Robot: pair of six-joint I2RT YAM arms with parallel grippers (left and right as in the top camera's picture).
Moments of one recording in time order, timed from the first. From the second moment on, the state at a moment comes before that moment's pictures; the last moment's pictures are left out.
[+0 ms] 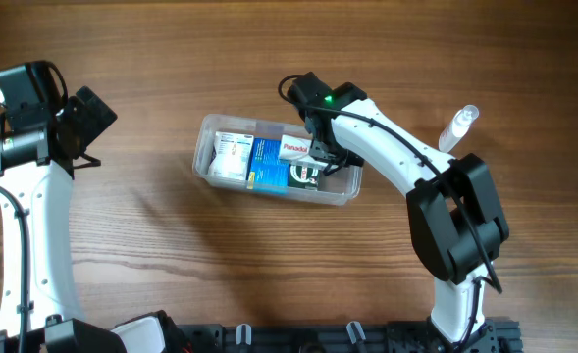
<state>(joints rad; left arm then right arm) 0.28 1.42 1.27 -0.81 -0.14 -0.47 0.56 2.06 1.55 -1.06 0.28 0.82</state>
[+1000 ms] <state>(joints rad) 0.28 1.42 1.27 -0.81 -0.14 -0.47 0.56 2.05 1.57 -0.88 0.12 0.54</state>
